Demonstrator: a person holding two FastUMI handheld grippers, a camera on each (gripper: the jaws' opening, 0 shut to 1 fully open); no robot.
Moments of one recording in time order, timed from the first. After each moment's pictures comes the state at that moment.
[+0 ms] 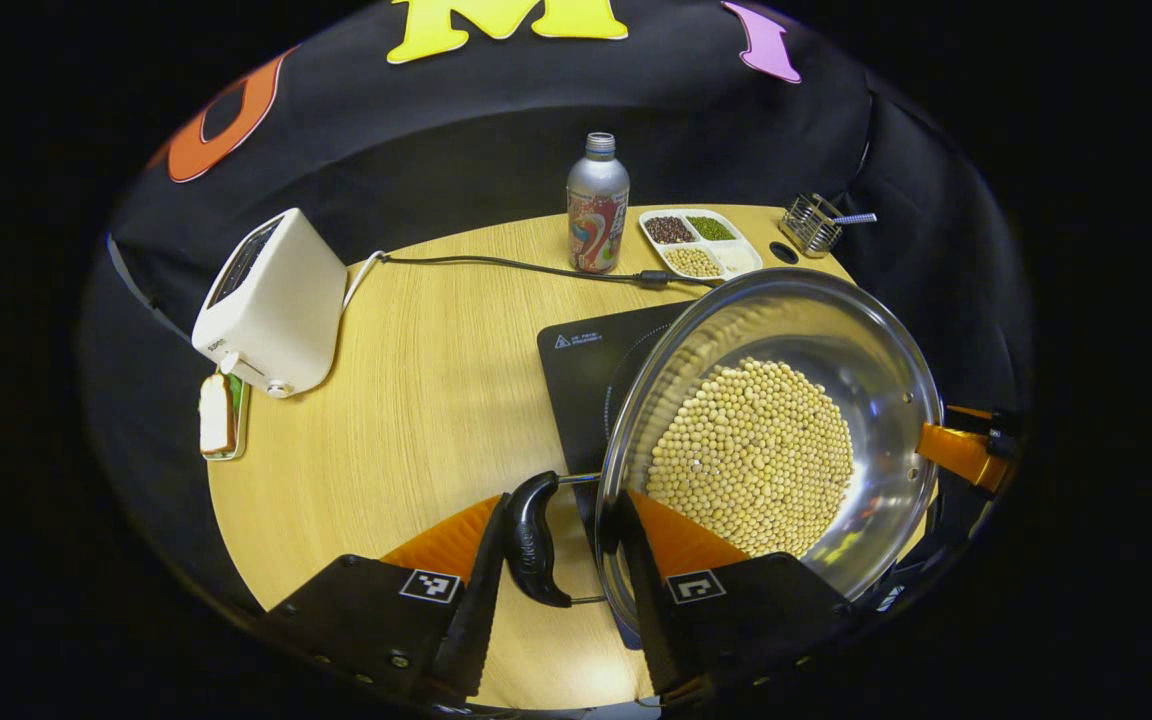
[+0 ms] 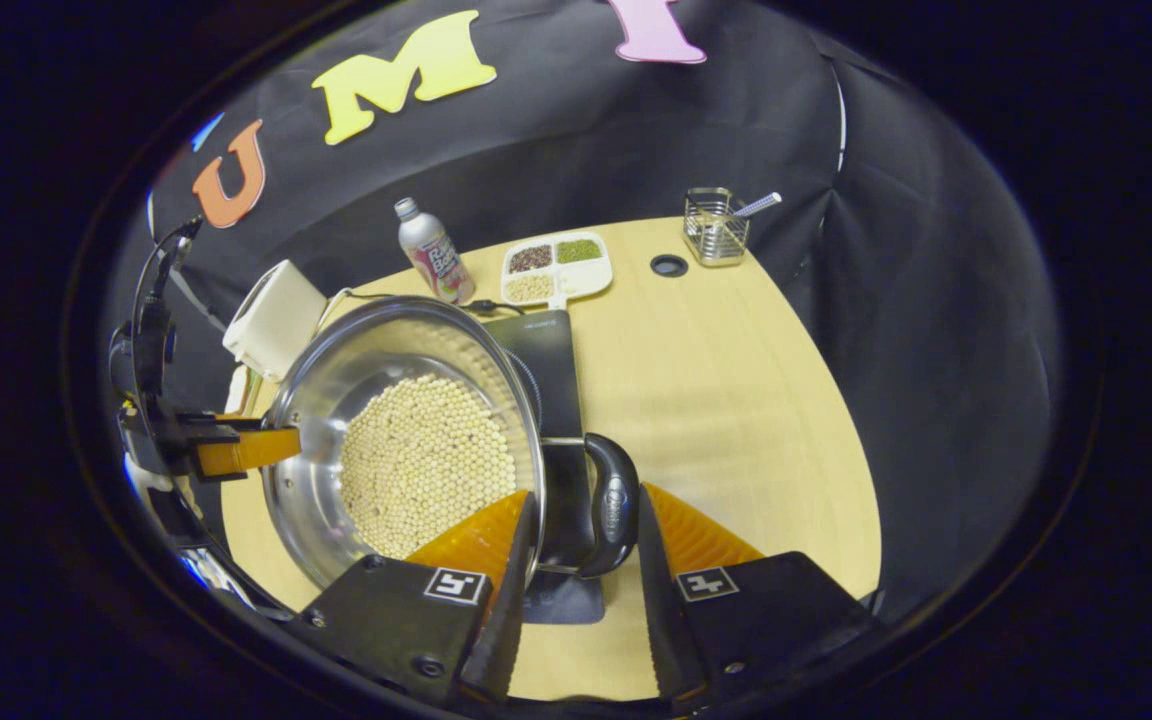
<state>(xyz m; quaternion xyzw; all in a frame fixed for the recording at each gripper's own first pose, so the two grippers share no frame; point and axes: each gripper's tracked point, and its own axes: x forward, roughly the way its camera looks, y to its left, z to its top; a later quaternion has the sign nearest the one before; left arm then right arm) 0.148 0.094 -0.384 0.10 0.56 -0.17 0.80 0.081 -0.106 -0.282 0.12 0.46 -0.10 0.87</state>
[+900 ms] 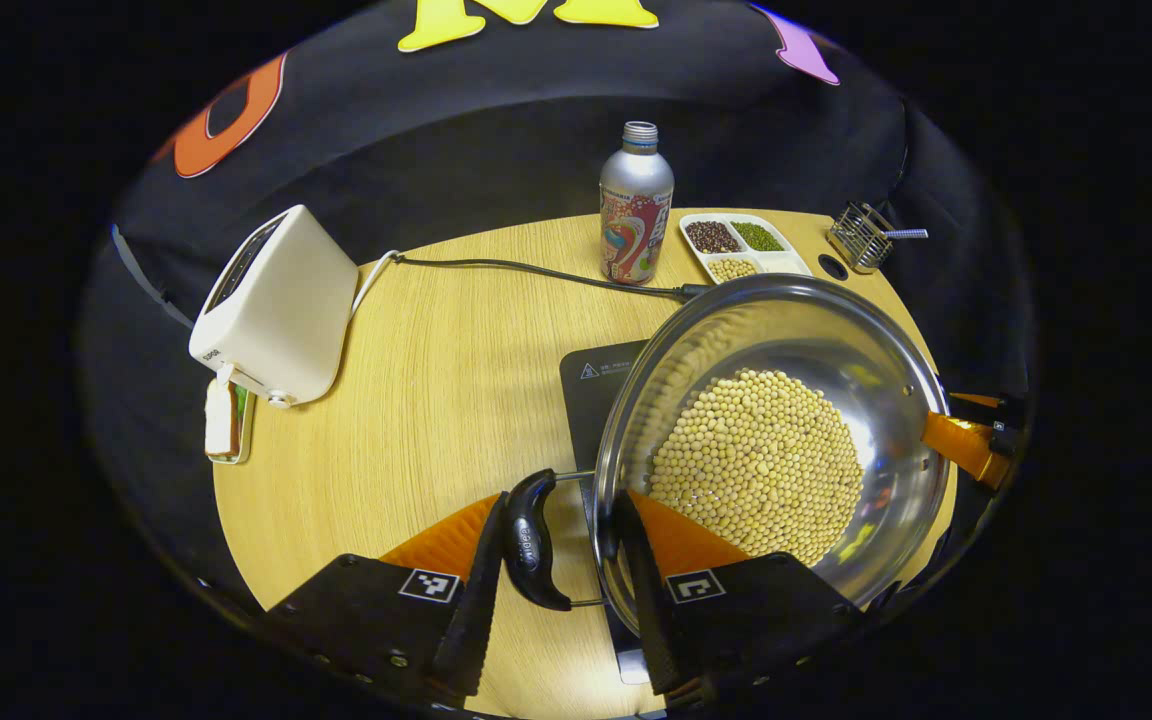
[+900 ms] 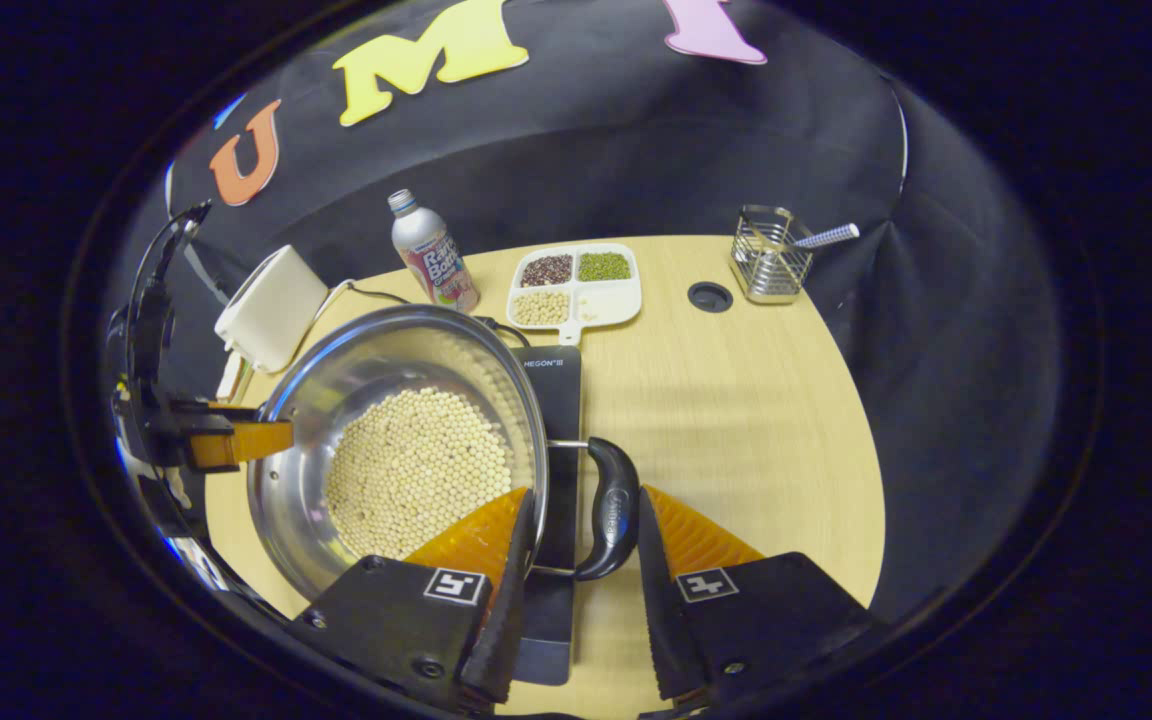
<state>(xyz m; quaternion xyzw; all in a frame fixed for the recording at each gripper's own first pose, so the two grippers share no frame) 0.161 0.095 -0.393 0.11 0.56 -0.12 0.81 0.147 -0.125 -0.316 0.06 0.46 -0.04 0.88</state>
